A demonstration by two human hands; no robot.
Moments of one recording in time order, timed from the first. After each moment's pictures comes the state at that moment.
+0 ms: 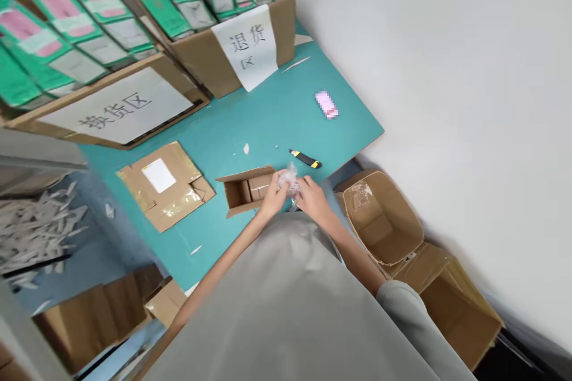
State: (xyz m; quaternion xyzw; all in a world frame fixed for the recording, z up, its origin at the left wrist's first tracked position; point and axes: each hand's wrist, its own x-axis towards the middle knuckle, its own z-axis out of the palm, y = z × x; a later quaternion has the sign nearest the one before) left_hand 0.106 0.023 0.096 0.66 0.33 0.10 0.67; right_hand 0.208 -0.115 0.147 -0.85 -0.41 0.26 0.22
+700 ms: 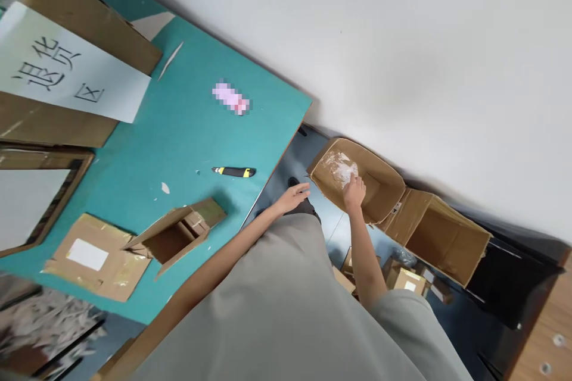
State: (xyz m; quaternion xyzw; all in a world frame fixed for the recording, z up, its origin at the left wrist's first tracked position) left_hand 0.285 -0.178 0.031 0.60 0.17 -0.32 0.71; right_hand 0.350 -0.444 0.020 -0.98 0.07 0.18 0.04
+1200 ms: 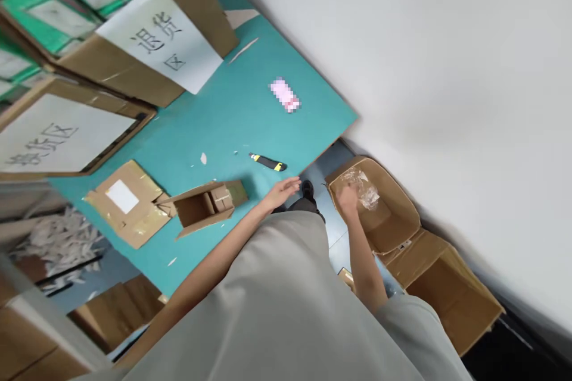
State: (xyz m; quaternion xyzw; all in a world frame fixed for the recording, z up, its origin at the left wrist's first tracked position) left_hand 0.253 -0.072 0.047 0.58 0.31 -0.15 0.74; right_hand 0.382 -0.333 0.011 -0.94 -0.05 0.33 0.07
